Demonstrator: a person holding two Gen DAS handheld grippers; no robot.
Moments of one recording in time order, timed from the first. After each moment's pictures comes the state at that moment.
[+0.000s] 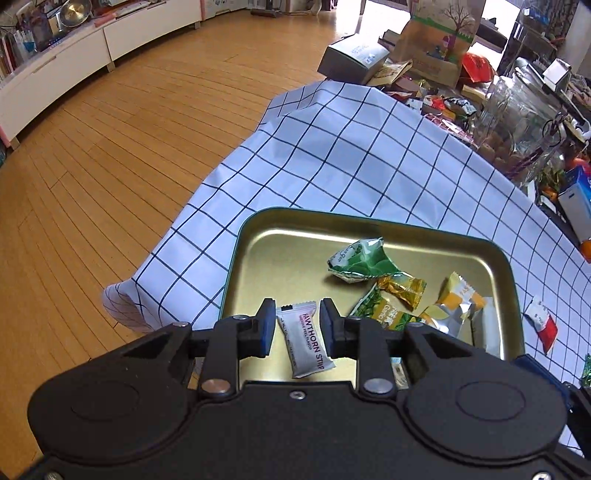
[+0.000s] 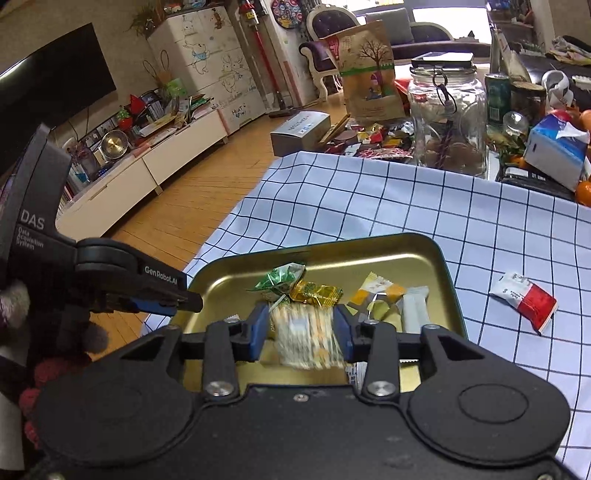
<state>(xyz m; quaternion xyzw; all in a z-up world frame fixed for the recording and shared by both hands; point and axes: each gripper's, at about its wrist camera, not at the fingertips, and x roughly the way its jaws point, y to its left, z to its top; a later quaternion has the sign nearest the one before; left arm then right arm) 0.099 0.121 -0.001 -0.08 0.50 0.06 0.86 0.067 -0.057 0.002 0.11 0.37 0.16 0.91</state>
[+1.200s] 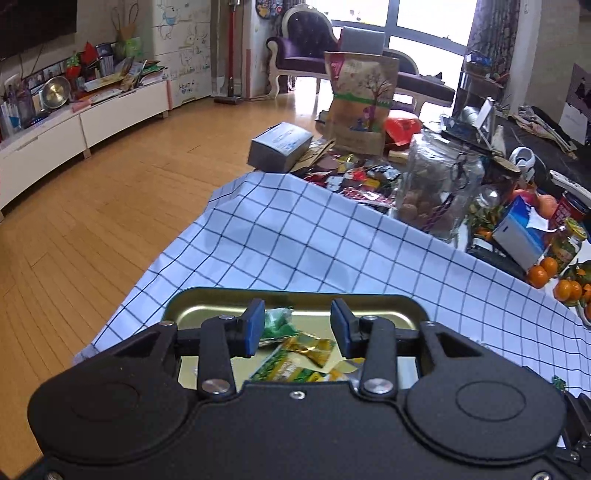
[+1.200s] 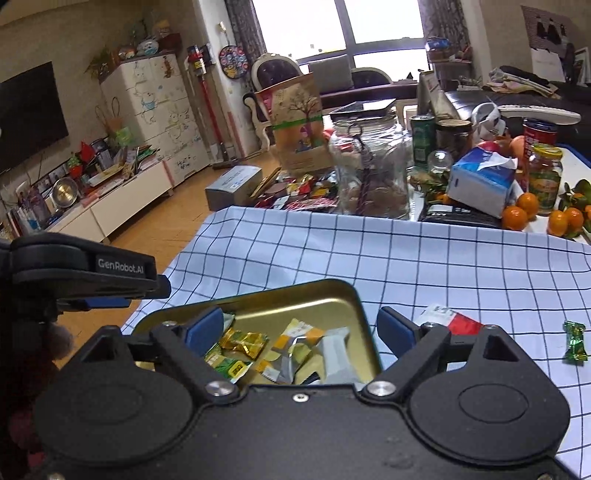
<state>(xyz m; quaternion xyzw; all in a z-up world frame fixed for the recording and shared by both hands) 0.077 0.039 0.037 -0.04 0.37 0.02 0.93 0.056 -0.103 0.008 0.12 0.30 0.05 0.94</state>
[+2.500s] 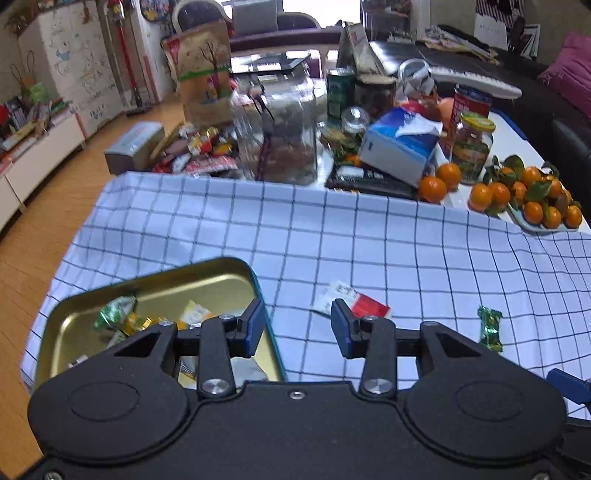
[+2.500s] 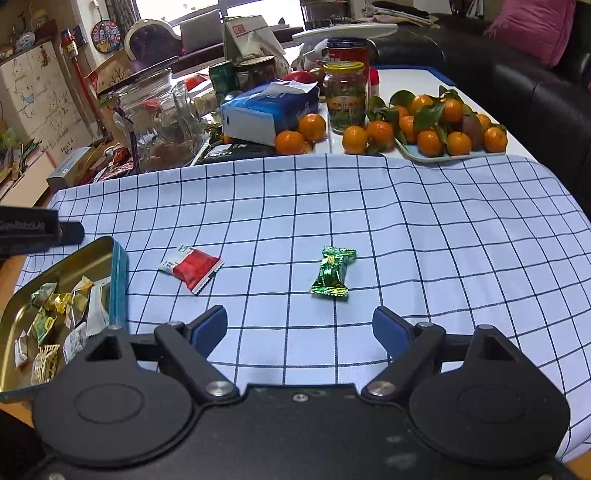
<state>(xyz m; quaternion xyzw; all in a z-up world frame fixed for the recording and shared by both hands) 0.072 -0.140 0.010 0.07 0.42 -0.07 0.90 0.007 -0.306 -0.045 0.15 0.41 -0.11 0.89</state>
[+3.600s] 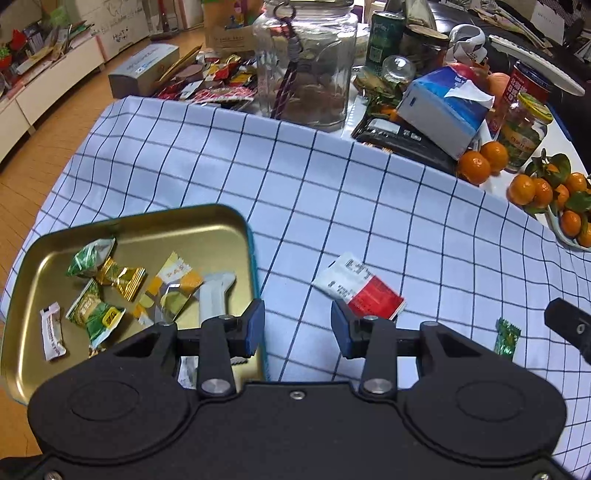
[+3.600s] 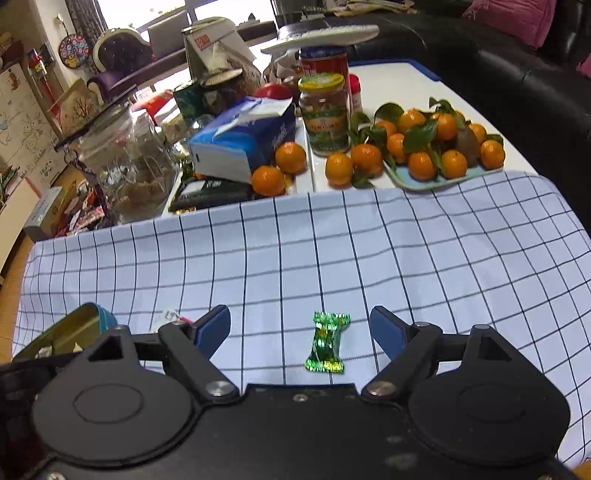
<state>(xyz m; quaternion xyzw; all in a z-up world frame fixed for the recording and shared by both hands) 0.116 -0.148 -0.017 0.01 0.50 -0.01 0.86 0.075 -0.336 -0.011 0.19 0.41 -0.15 0.88</state>
